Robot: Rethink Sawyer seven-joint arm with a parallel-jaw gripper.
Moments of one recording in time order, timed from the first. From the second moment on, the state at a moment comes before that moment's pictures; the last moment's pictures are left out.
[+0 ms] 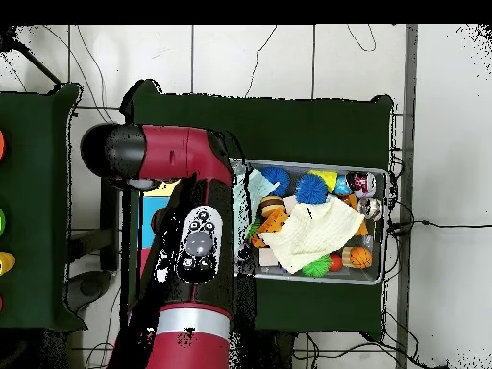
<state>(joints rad) 0.16 -0.41 -0.20 1.13 0.21 0.93 1.83</state>
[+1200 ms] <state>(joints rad) 0.16 -0.37 -0.20 1.13 0.20 0.93 1.83</state>
